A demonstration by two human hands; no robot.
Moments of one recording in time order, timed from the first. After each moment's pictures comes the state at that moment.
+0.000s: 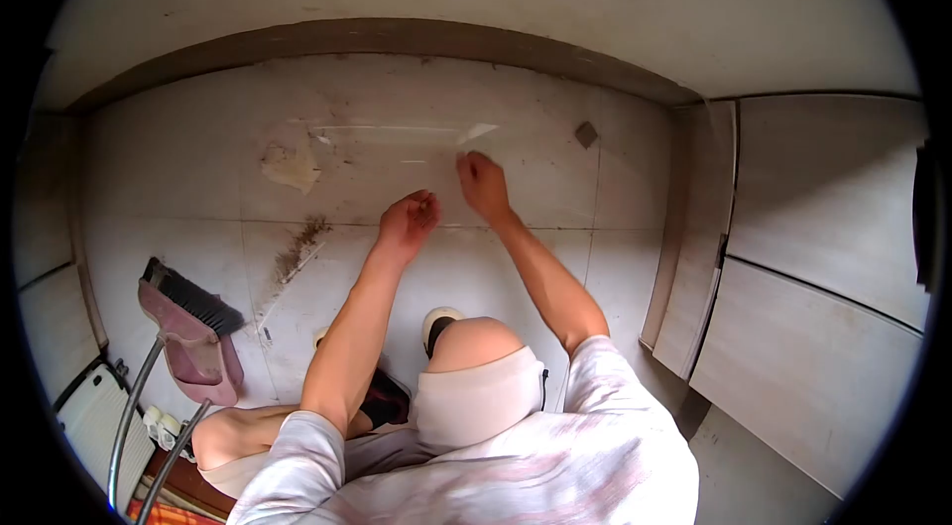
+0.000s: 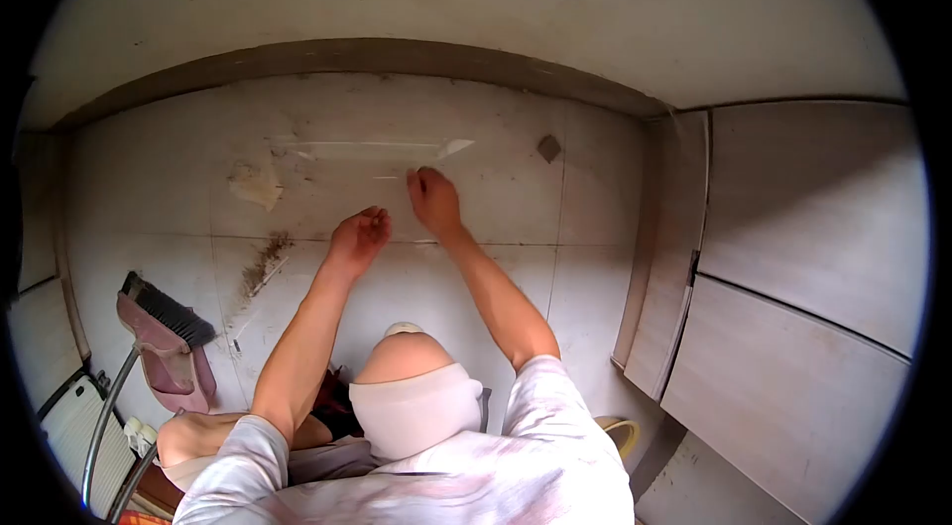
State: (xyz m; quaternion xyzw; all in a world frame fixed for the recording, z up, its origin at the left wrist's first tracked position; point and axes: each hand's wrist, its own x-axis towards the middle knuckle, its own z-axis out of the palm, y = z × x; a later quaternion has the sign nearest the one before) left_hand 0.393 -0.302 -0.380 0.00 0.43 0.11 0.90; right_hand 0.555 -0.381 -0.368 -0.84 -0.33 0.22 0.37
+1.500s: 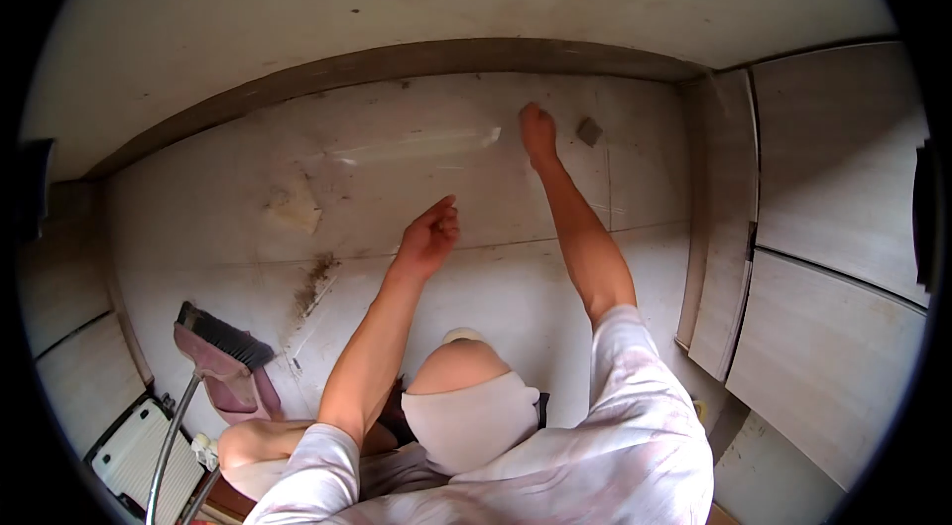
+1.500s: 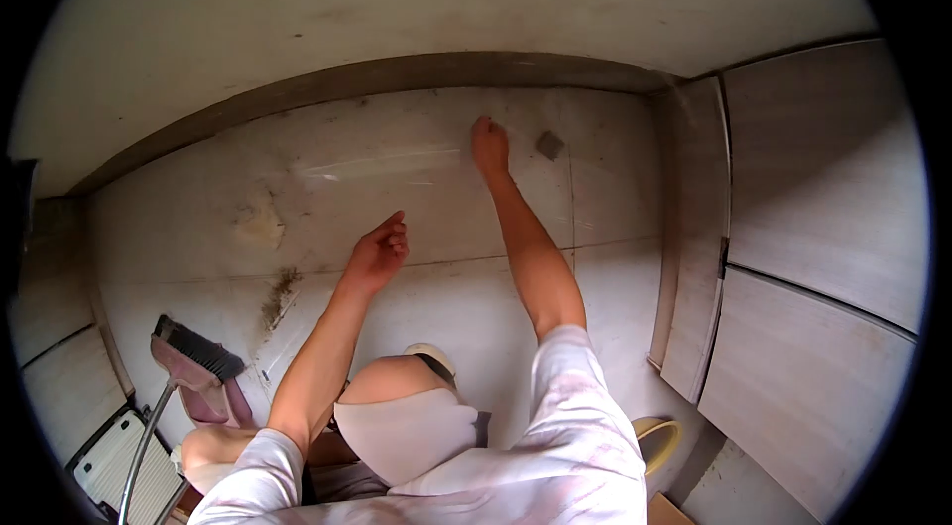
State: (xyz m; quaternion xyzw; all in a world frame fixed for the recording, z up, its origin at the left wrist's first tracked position) left_hand 0.433 -0.308 -0.405 -0.09 0.18 0.01 0.98; right_hand 0.714 -0.387 -0.420 -0.81 -0.02 0.28 0.52
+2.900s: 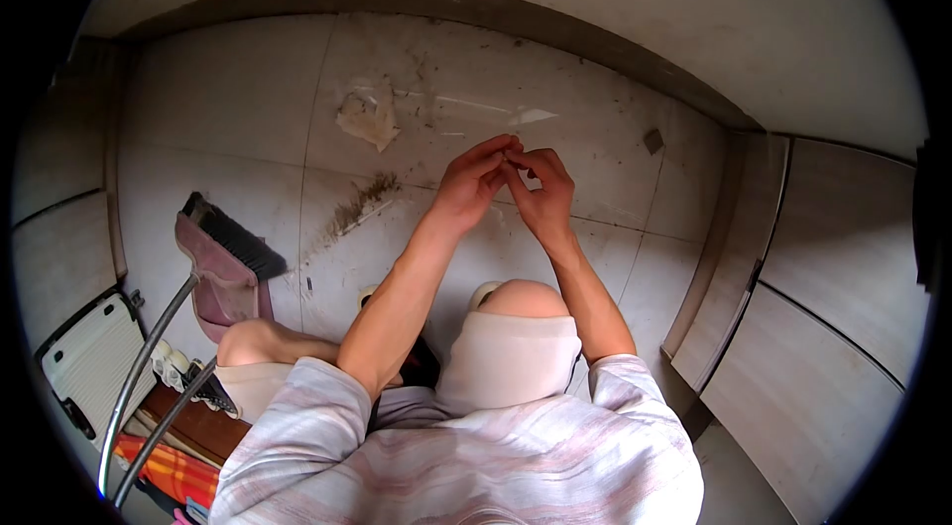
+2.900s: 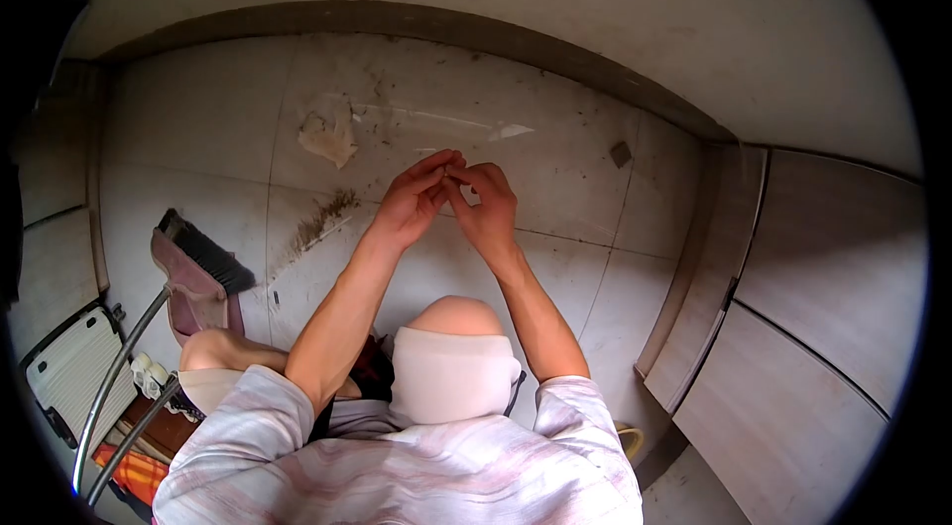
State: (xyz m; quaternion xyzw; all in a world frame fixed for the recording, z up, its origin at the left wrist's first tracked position) left_hand 0.380 -0.260 -0.298 0.14 0.23 0.17 0.95; right_hand 0.479 -0.350 -0.259 -0.76 -0.40 0.13 0.49
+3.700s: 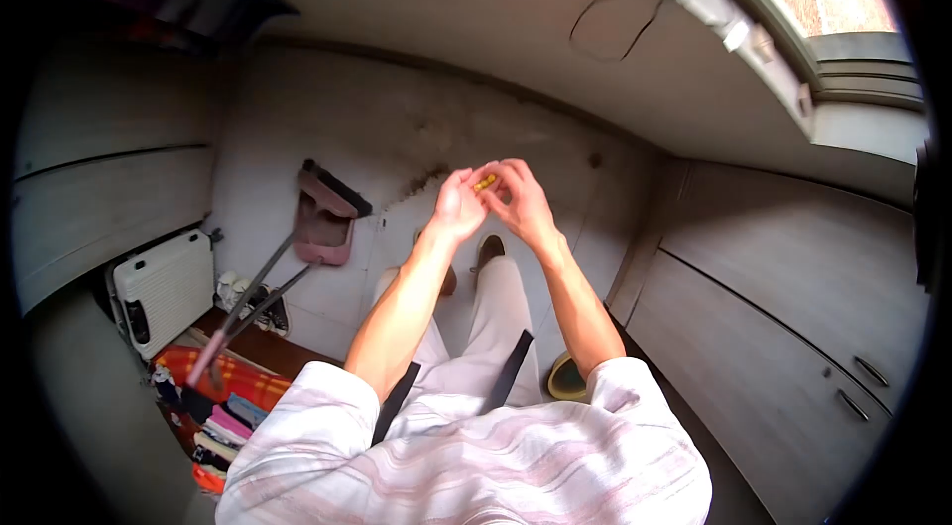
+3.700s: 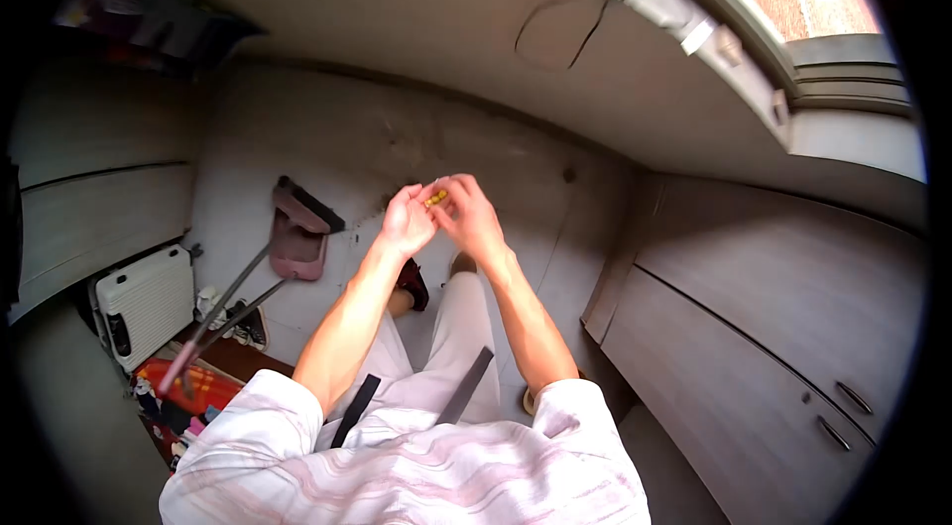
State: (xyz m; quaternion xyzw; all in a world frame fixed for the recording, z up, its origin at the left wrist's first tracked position) left_hand 0.287 -0.229 0.173 -0.04 0.32 0.19 0.93; right_hand 0.405 -0.296 0.235 -0.71 -0.48 0.31 0.41
